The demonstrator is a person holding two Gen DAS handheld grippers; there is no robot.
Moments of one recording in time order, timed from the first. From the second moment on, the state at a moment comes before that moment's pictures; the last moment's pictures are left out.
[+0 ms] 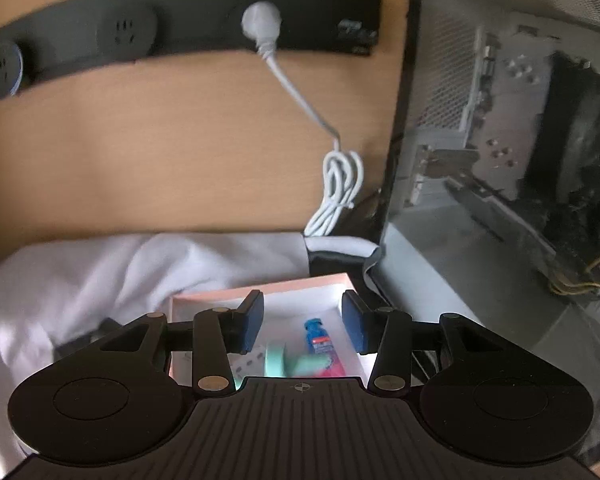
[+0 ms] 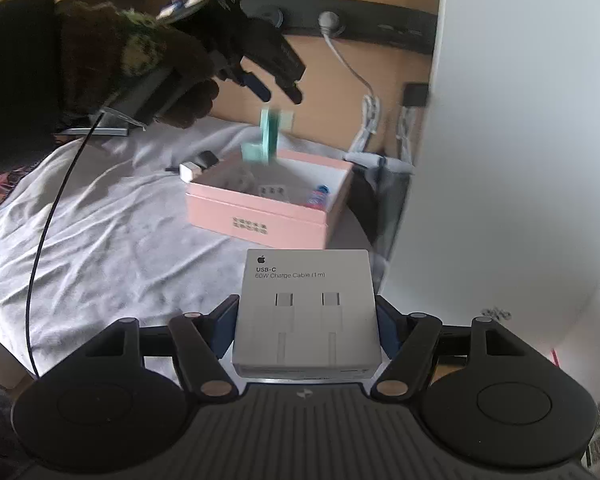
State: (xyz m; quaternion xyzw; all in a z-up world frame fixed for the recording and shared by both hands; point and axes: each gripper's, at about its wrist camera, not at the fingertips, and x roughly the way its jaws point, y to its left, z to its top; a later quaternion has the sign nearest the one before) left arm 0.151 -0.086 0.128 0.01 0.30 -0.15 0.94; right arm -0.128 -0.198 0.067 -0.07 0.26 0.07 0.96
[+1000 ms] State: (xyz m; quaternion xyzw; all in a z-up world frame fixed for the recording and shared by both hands) left arm -0.111 0.108 0.003 -0.21 0.36 0.00 0.91; right arm 0.125 -0.098 0.136 -0.08 0.25 0.09 0.96
